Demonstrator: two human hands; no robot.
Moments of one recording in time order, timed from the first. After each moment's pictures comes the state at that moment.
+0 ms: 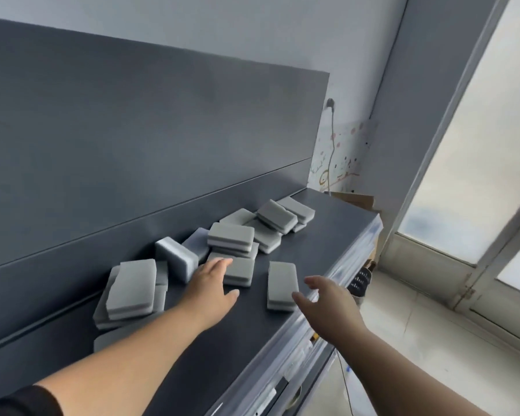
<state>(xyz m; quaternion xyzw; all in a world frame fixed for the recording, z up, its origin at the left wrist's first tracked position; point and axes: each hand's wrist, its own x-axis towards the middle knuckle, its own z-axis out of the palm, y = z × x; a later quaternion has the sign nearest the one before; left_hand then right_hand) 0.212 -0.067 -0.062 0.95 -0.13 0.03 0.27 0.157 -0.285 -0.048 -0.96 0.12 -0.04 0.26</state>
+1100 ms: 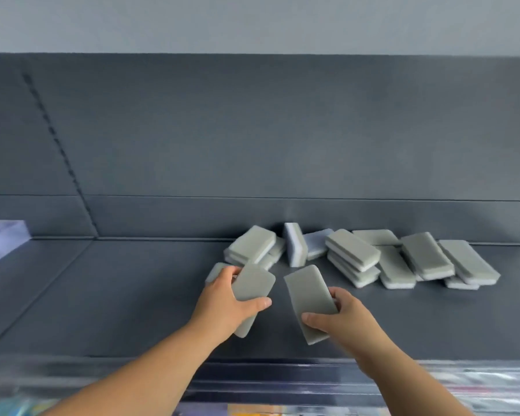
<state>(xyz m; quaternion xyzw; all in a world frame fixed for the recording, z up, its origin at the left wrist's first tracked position) 0.084 -0.072 -0.044 0.82 0.34 0.15 0.43 0.209 -0.253 -0.053 -0.79 -0.19 0.28 0.51</state>
